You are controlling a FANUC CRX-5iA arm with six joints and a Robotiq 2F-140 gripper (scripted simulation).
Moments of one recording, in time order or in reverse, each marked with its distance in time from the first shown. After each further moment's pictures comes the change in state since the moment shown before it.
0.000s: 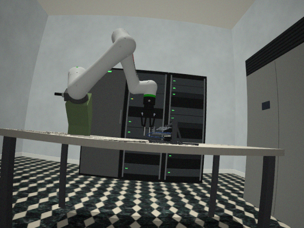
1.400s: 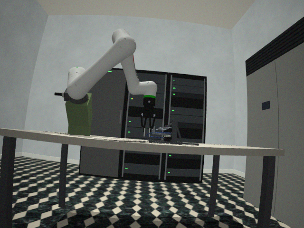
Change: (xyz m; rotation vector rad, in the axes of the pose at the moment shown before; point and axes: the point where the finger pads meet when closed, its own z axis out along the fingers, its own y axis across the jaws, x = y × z) arm 0.000 0.000 0.007 0.000 0.000 0.000
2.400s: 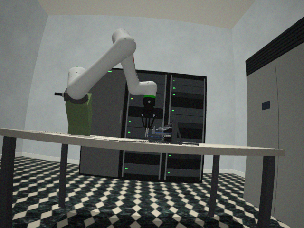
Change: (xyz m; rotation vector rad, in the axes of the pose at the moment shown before) arm 0.000 0.000 0.000 0.000 0.000 0.000
